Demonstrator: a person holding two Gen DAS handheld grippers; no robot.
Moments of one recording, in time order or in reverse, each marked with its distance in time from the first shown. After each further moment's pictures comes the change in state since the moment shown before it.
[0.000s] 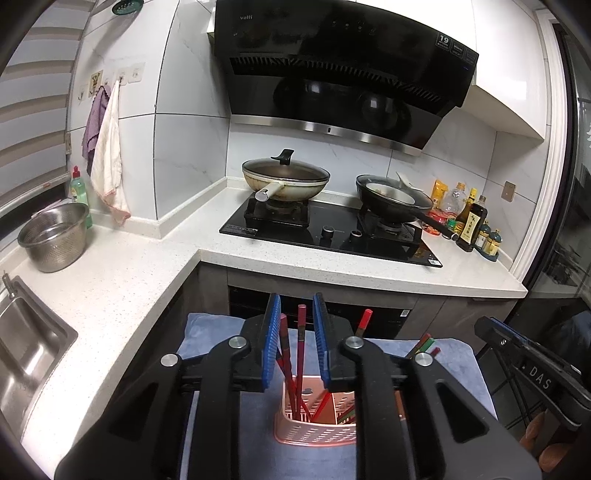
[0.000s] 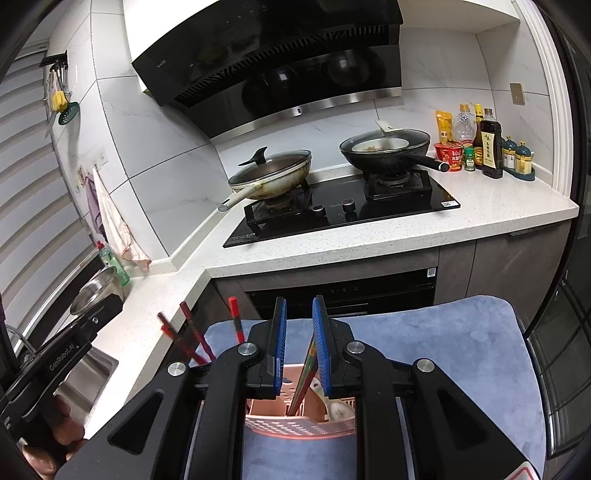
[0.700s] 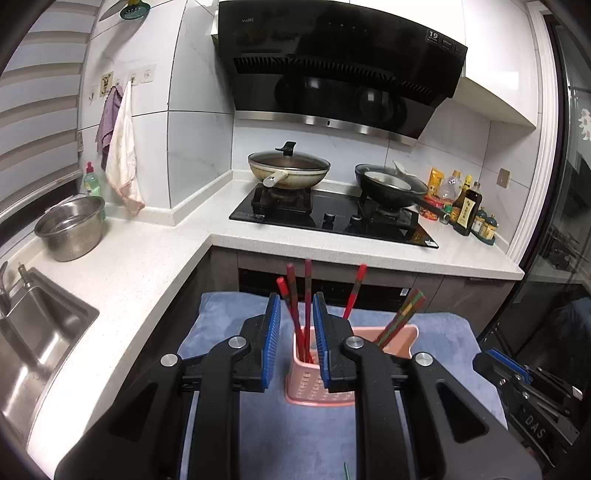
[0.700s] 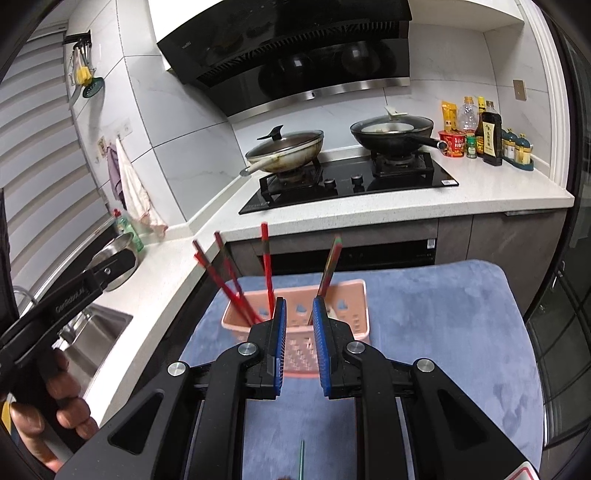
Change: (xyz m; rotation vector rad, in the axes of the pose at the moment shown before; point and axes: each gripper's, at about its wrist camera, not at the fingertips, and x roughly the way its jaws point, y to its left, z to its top) left arm -0.057 0.006 -0.036 0.024 0.030 0.015; right arm -0.062 0.014 -0.067 -0.041 0.061 0.021
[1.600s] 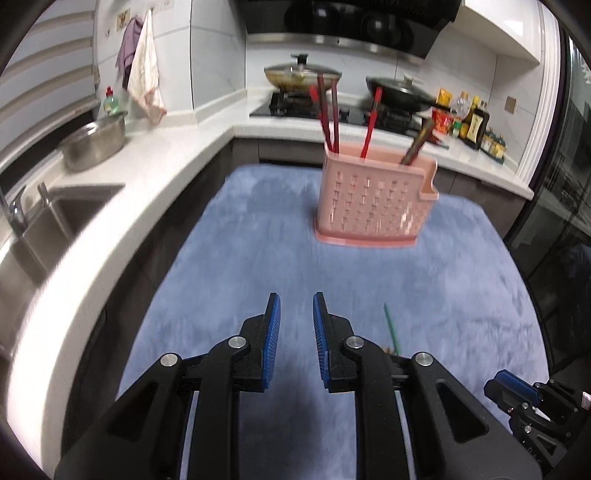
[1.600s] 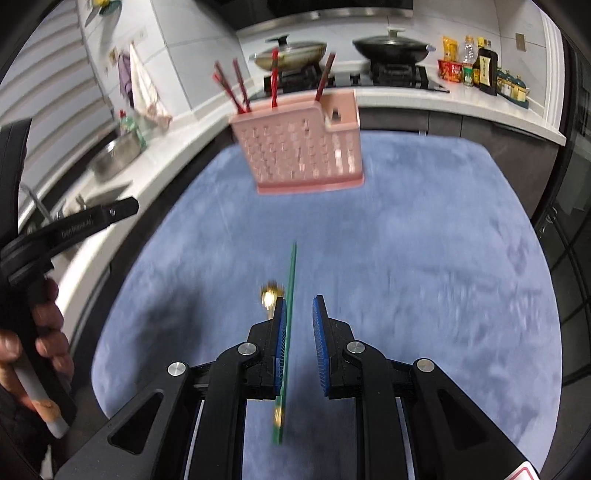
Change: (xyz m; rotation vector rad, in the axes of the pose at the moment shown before) left arm -0.044 0.030 -0.174 0.027 0.269 0.049; right arm -0.048 -0.001 -0.199 -0.068 0.290 -0.037
